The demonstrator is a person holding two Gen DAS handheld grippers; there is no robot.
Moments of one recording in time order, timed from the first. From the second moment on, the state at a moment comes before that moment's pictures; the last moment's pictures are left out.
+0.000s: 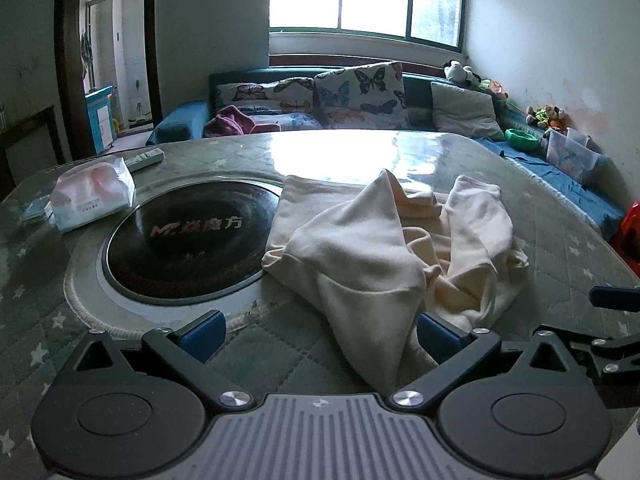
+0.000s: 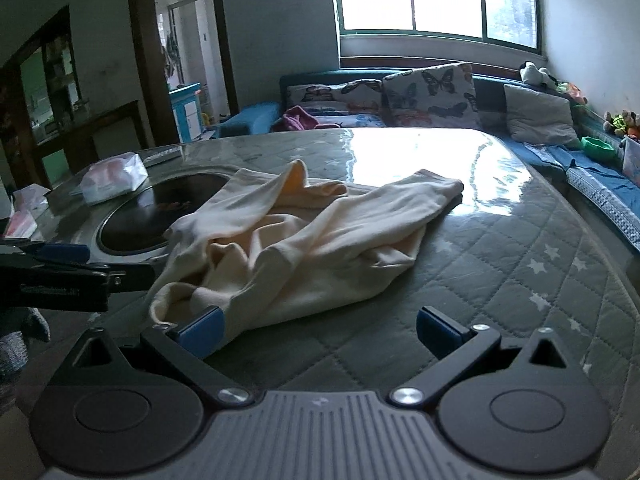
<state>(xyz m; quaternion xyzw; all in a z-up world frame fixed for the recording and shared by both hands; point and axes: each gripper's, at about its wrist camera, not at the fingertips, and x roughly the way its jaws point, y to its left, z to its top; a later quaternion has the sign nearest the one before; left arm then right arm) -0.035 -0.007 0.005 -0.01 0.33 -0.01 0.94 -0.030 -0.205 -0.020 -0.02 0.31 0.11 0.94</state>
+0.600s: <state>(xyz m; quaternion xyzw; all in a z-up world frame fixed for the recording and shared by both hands) -0.049 -0.010 0.005 0.00 0.33 -0.01 0.94 -0.054 -0.214 -0.001 -0.03 0.32 0.17 0.93</state>
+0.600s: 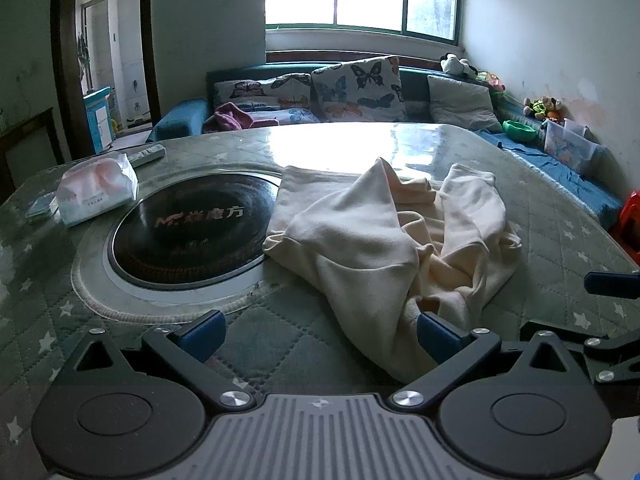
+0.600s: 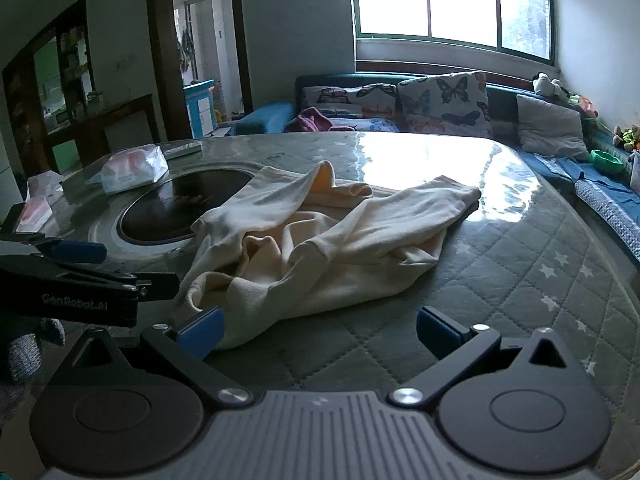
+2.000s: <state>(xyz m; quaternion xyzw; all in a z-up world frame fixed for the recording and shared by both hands) -0.026 -0.017 0.004 0.00 0.35 -0.01 0.94 -0.030 -0.210 -0.002 -0.04 0.34 0.18 0.92</state>
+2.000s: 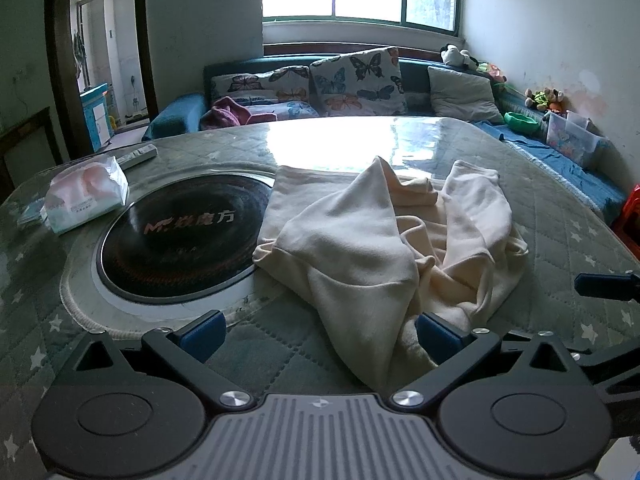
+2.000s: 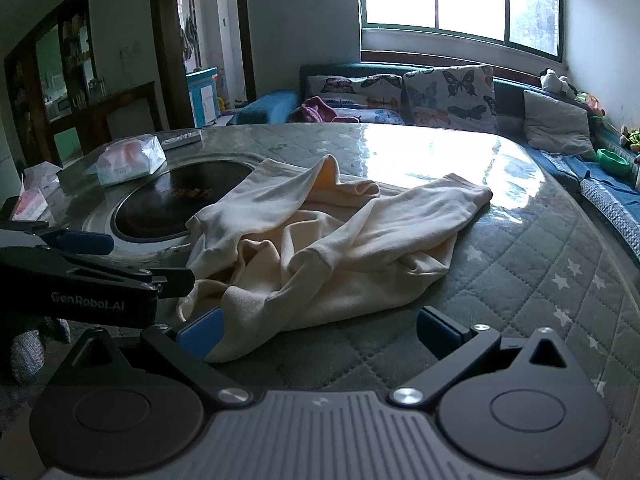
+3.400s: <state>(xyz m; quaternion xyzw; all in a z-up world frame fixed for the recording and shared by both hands) -0.049 -0.020 0.005 0.02 0.35 0.00 0.94 -0.049 -0.207 0.004 -0.07 0.34 0.16 0.93</state>
